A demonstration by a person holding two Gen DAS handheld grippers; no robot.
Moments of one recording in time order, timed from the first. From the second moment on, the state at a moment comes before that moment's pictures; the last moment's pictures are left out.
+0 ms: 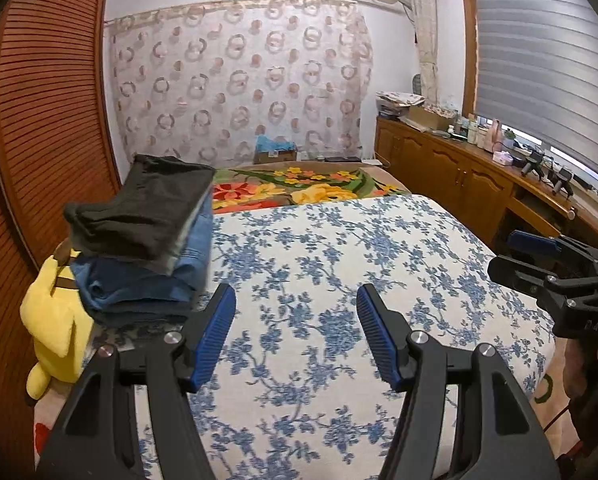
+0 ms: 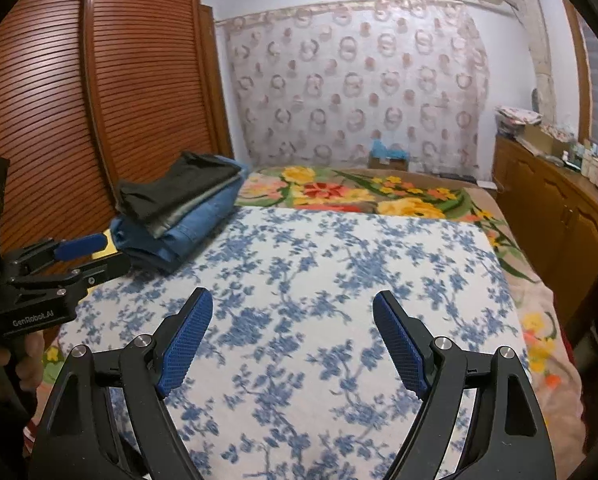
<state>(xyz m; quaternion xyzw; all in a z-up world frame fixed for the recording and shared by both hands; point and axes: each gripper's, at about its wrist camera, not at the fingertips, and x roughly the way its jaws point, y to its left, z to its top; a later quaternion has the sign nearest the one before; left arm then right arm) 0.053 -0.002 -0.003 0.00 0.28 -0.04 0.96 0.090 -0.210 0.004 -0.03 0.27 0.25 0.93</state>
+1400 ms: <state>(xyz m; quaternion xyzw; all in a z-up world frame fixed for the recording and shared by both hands) 0.014 -0.005 0.070 0.00 0.21 -0.04 0.98 0.050 -0.242 0.070 -0.01 0.18 0.16 0.97</state>
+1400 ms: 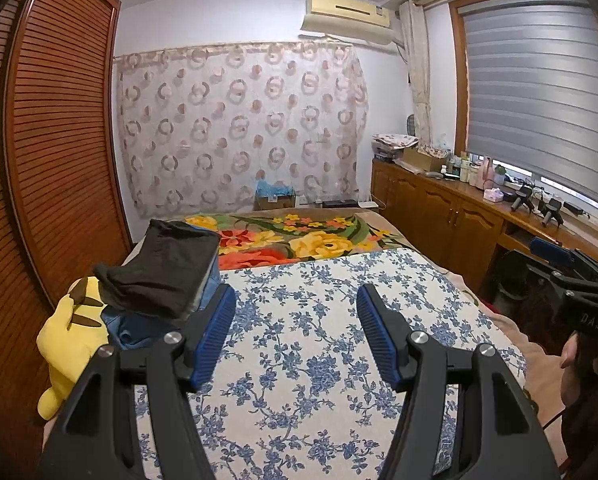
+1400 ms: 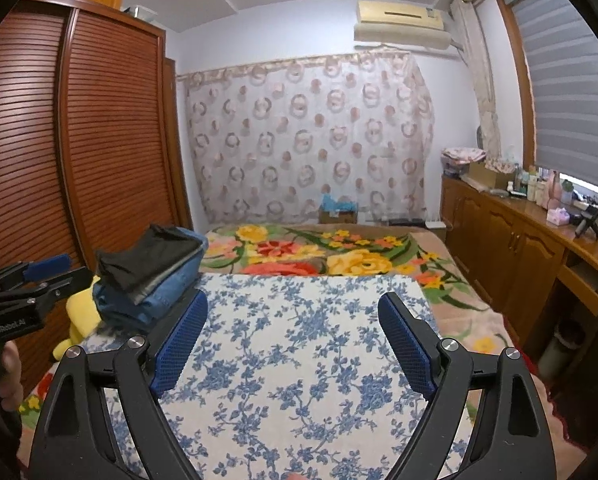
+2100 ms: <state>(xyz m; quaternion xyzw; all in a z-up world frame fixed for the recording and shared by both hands) 0.013 -0.002 0.065 -0.01 0.21 -0.02 0.98 0.048 -0.248 0.068 -0.01 0.18 0.15 0.97</state>
